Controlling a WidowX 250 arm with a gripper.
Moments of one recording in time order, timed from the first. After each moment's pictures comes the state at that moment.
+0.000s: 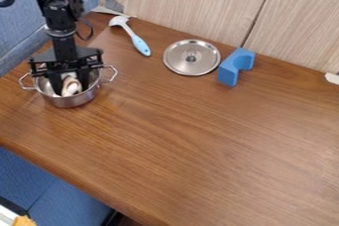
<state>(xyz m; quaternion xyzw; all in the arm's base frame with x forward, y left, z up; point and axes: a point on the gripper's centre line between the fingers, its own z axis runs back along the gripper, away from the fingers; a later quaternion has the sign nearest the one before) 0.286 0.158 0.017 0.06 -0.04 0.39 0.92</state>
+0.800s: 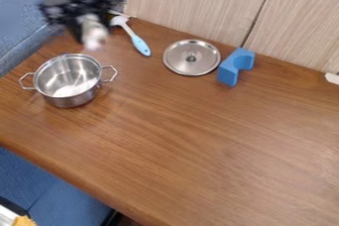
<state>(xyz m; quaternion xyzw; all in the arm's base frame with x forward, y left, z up) 0.303 0.080 0.113 -0.01 -0.13 0.39 0.91</state>
